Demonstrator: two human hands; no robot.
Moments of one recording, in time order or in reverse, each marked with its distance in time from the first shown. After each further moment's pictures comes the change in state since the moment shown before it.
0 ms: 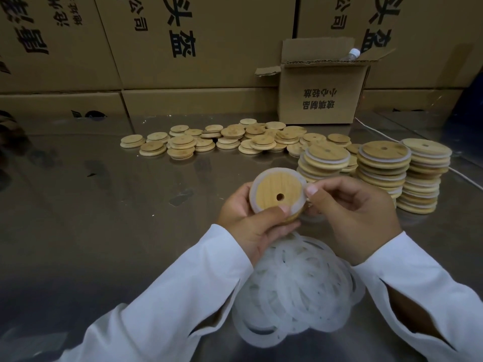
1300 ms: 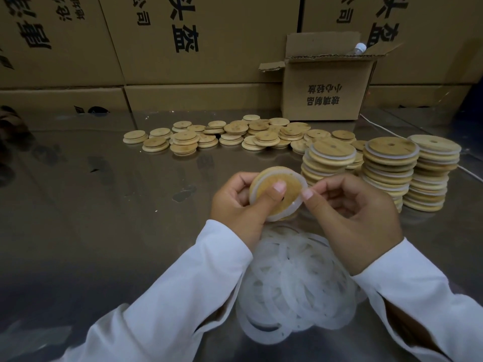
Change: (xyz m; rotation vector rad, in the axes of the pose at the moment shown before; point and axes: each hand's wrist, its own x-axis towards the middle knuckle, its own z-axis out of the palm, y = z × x) left_hand 0.003 0.001 -0.008 0.294 0.165 0.251; right_hand -0.010 -0.001 0.007 -0.177 0.038 -0.090
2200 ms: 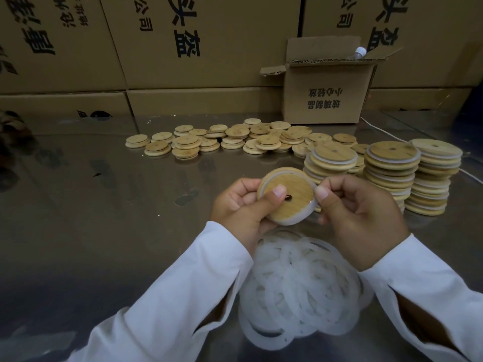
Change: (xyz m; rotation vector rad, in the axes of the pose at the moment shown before) left_hand 0.000 0.009 0.002 -0.256 -0.063 -0.150; right_hand 0.011 -0.001 -0.006 -0.012 -0.110 0.053
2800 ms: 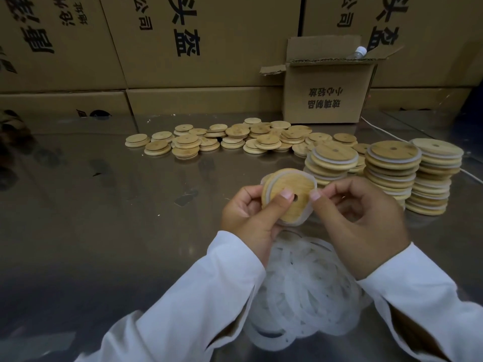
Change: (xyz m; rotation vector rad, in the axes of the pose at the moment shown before) left_hand -0.005 -0.013 0.009 -0.122 0.068 0.032; right_hand -0.008 -0.003 0.007 -0.090 0.175 0.001
